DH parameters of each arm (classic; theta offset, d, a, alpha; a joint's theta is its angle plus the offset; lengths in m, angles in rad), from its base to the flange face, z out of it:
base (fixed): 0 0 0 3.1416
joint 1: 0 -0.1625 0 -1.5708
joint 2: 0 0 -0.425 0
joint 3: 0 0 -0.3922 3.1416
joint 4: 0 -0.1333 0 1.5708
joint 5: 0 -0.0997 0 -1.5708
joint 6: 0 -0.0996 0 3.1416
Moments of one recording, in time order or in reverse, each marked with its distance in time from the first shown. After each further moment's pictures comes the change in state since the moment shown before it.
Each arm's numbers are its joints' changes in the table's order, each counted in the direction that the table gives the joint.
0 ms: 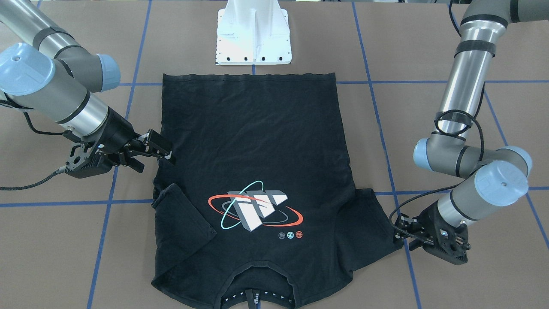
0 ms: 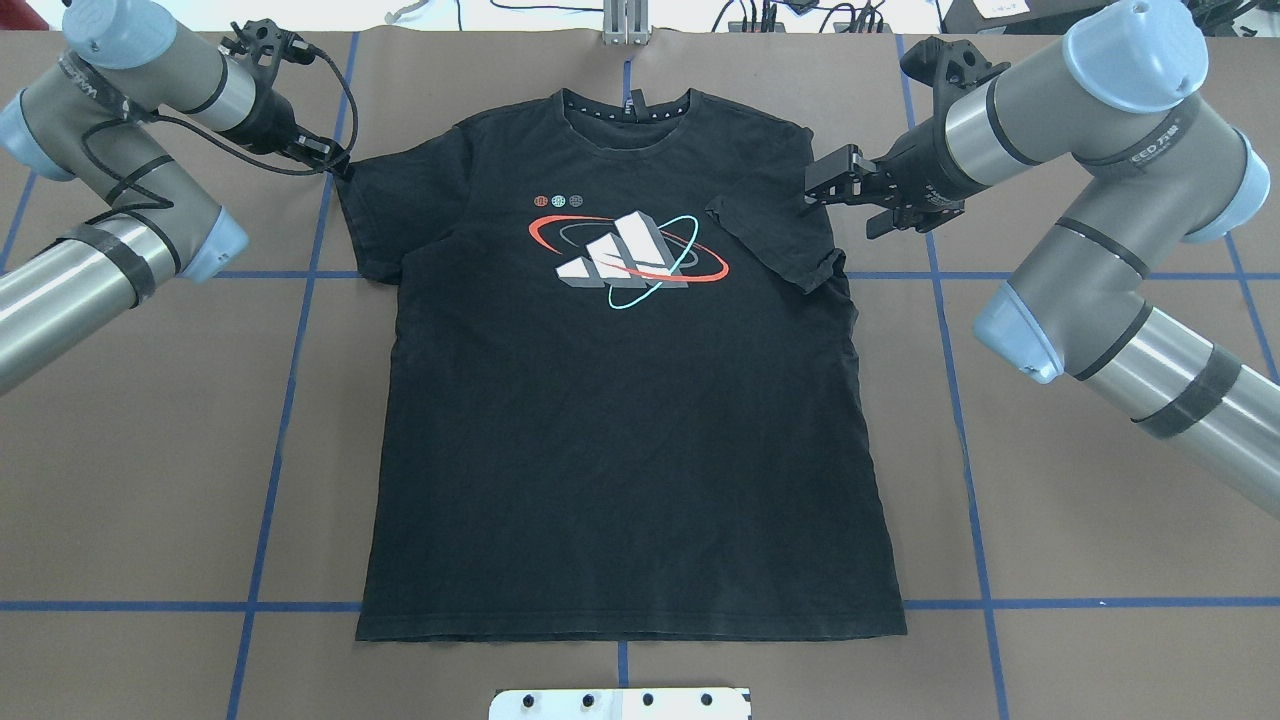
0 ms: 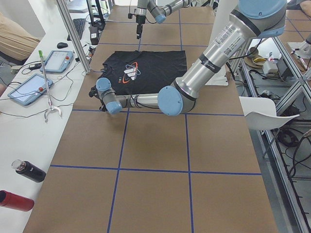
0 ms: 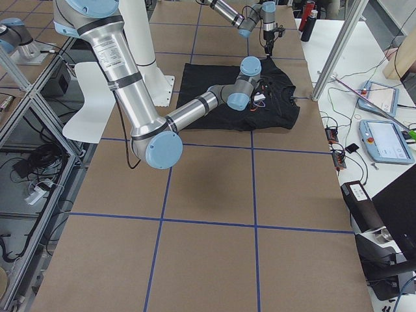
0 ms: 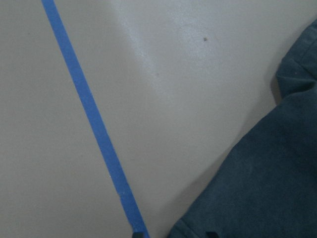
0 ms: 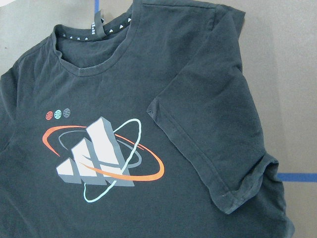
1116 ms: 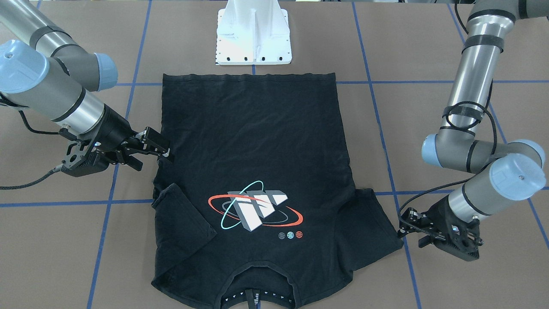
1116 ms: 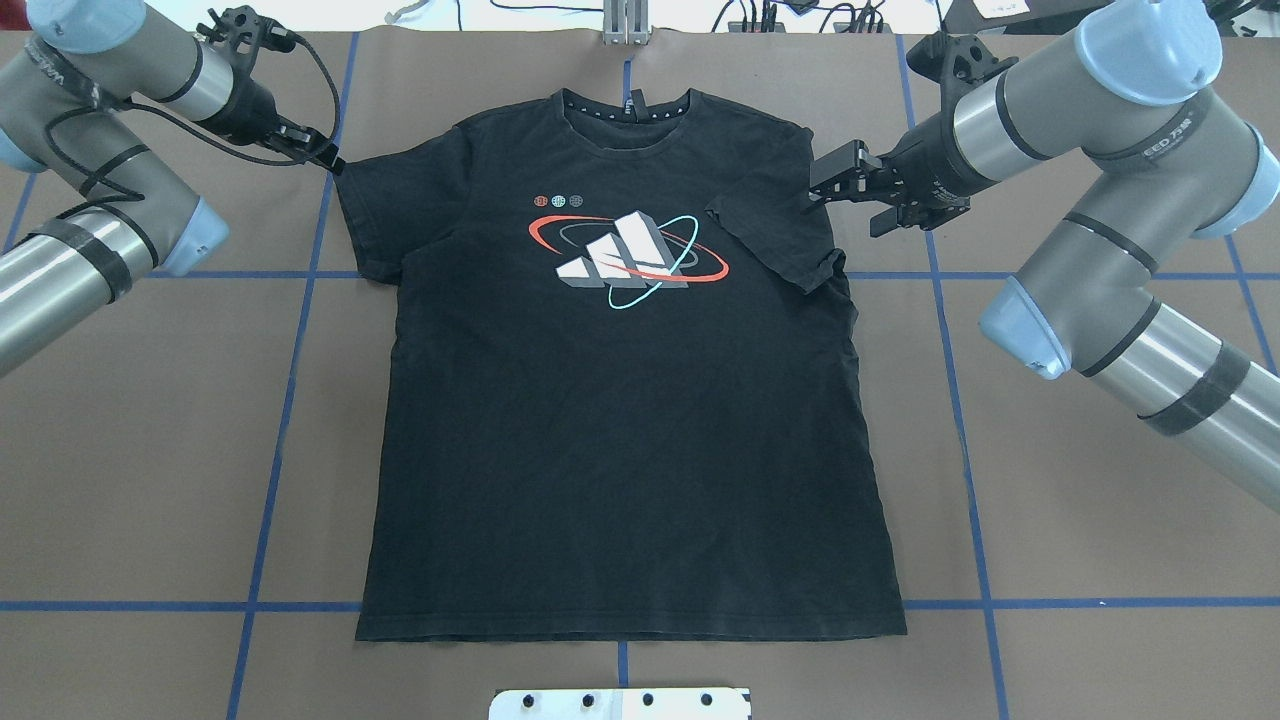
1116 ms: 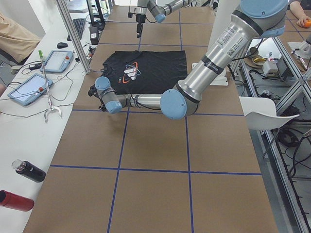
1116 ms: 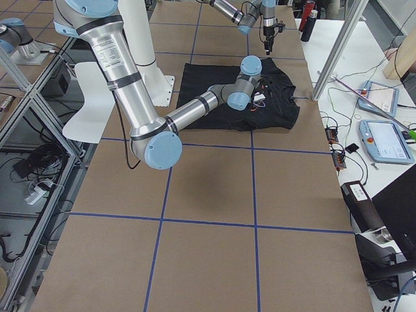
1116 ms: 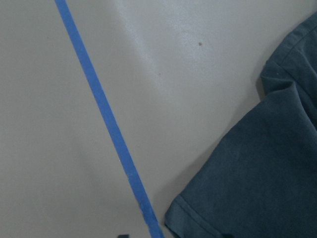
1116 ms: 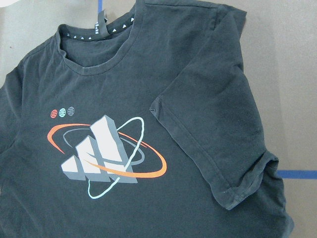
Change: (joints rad) left arm 0.026 0.033 -0.066 -0.028 0.035 -0.002; right arm -0.010 -0.004 0.010 0.000 -0.020 0.000
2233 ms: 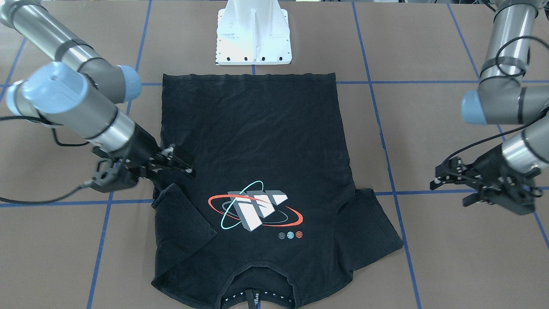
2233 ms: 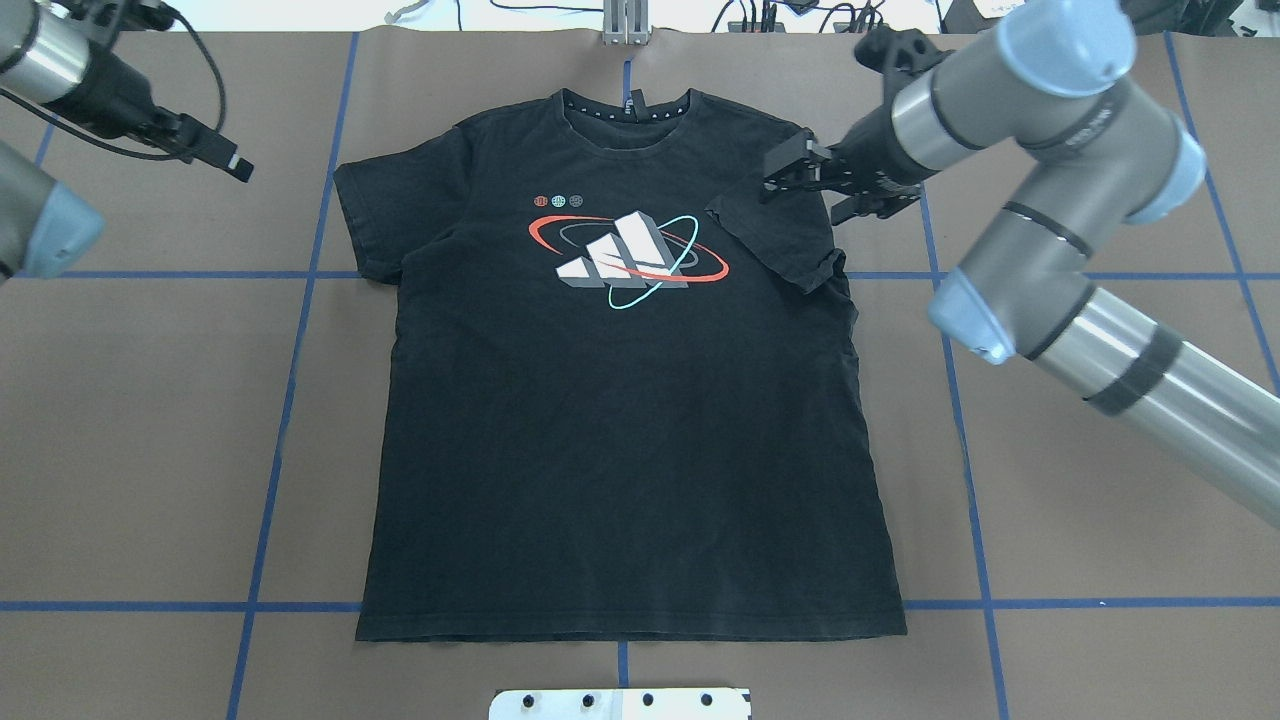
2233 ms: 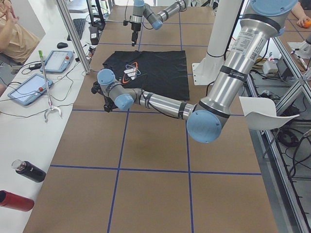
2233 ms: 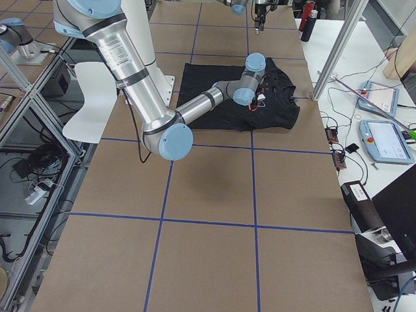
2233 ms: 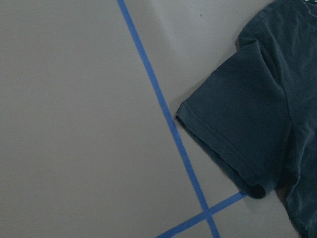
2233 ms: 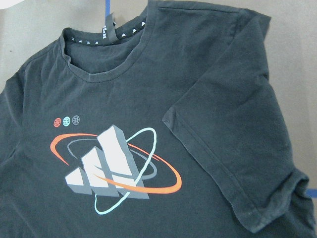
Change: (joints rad) left arm 0.090 0.234 -0.449 -0.308 0.145 -0.117; right arm 0.014 0.056 -0.056 -0.001 0.015 -0.004
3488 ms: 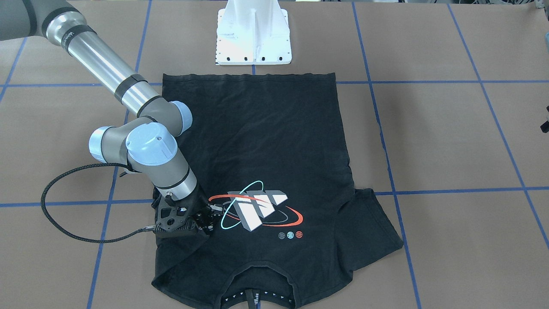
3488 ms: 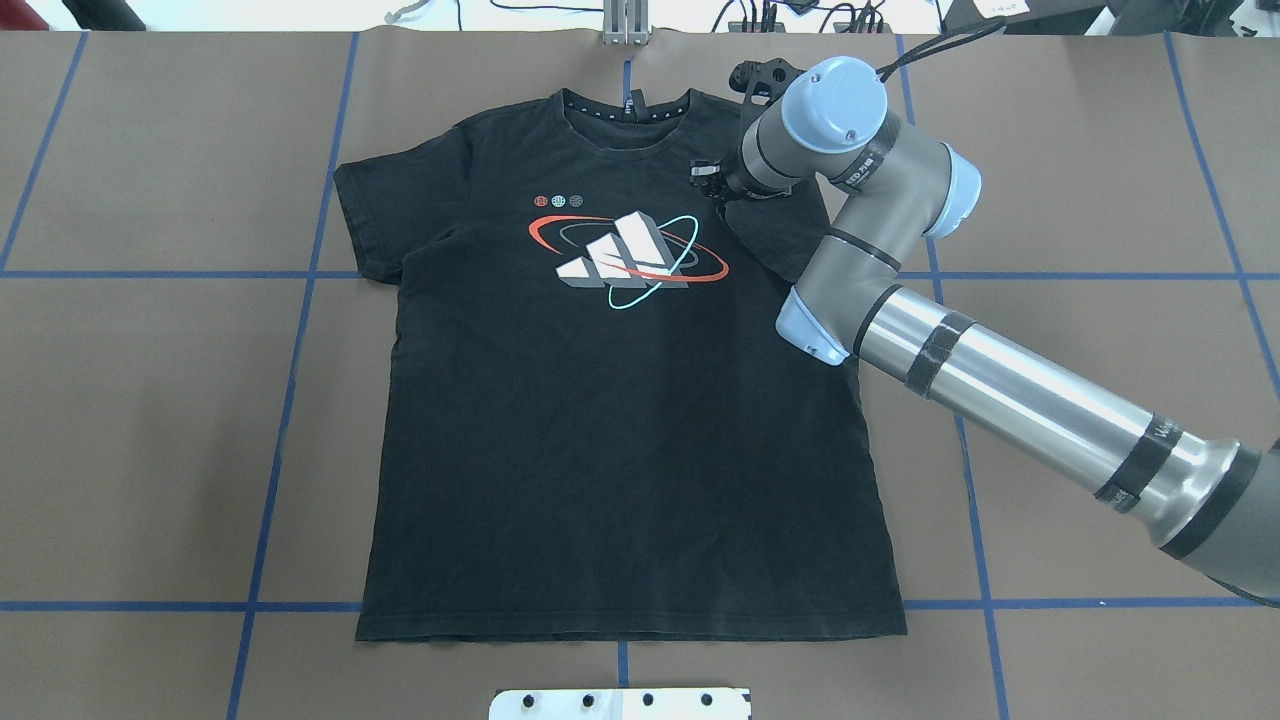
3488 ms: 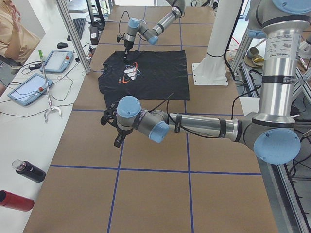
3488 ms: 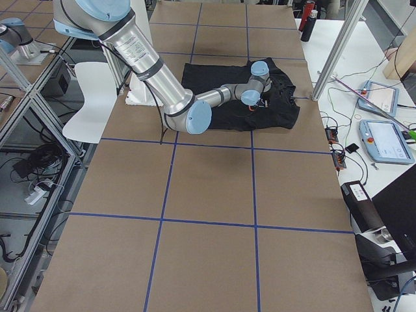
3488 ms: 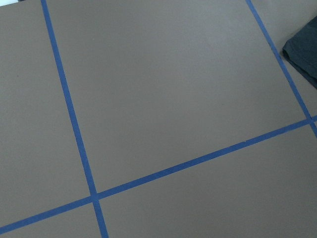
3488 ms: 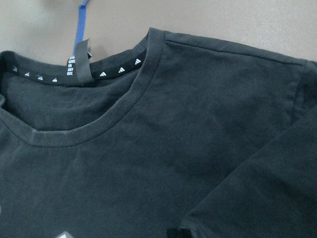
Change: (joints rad) left arm 0.340 0.473 -0.387 -0.190 0.031 -0.311; right arm 0.142 0.327 -0.543 -0.104 0.385 0.066
